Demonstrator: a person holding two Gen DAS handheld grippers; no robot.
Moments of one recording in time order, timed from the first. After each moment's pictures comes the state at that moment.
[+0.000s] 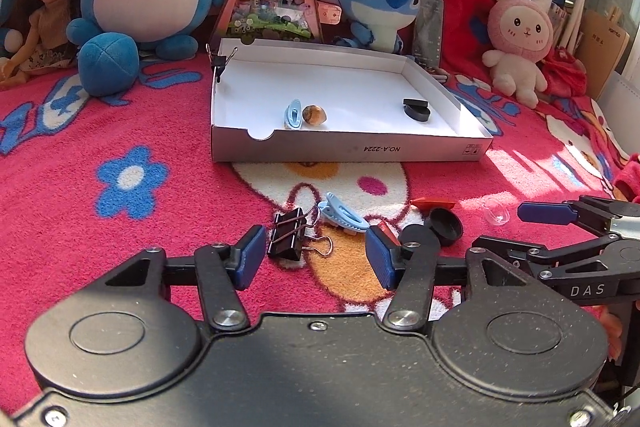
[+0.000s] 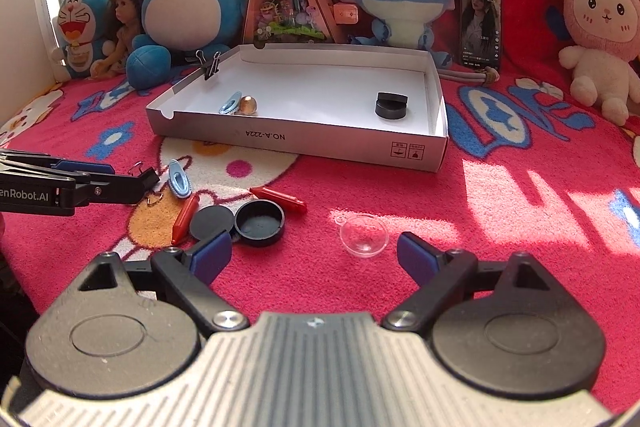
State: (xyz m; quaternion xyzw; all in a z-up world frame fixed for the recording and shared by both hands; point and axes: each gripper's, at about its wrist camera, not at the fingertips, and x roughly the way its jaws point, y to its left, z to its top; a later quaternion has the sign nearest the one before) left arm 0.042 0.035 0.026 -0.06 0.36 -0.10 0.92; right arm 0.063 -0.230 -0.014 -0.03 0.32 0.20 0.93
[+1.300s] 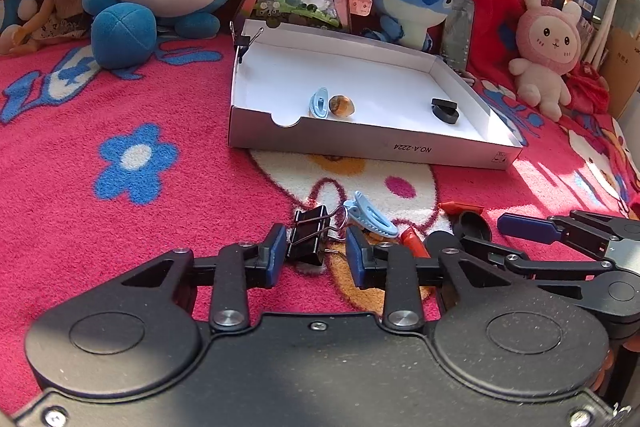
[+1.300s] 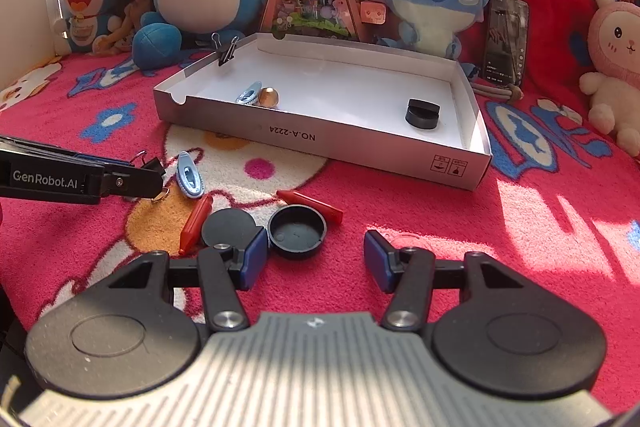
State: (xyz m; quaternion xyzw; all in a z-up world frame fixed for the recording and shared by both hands) left arm 0.061 0.043 0.007 -0.09 0.37 -0.07 0.92; right arm 0.074 -0.192 -0.024 -0.07 0.31 0.19 0.93
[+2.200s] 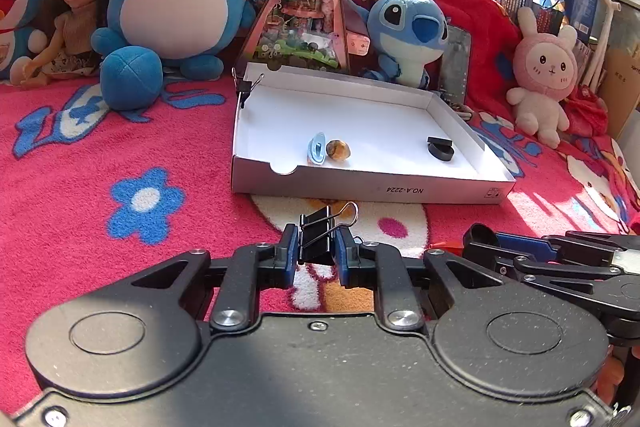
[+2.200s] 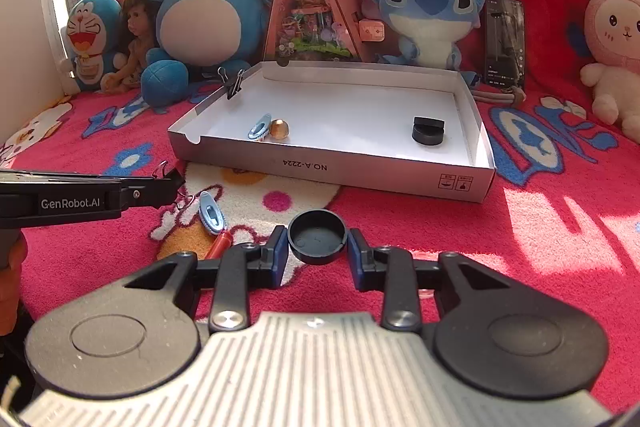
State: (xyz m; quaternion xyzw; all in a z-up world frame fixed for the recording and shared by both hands) left arm 0.056 0.039 0.032 -0.08 0.32 -0.06 0.94; right arm 0.073 -0.198 -0.005 -0.02 0.30 0.20 0.93
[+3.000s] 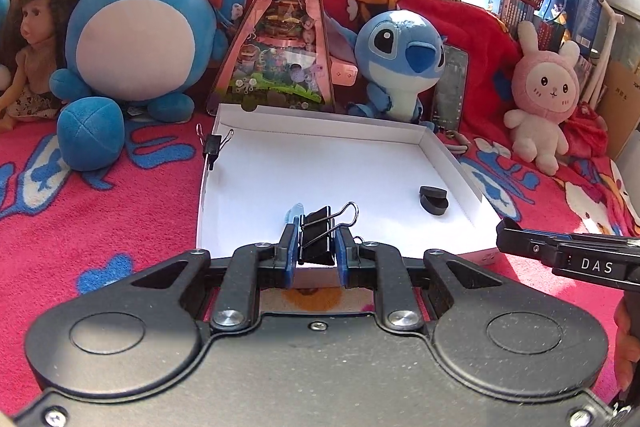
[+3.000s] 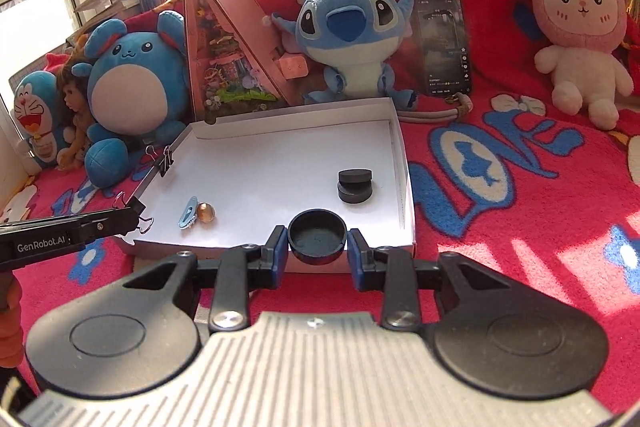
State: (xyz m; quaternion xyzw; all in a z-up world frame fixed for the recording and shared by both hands) left arm 0.131 0.028 0.061 -0.08 0.33 -0.08 0.94; right arm 0.140 -0.246 0.033 0.06 0.32 0.15 0.93
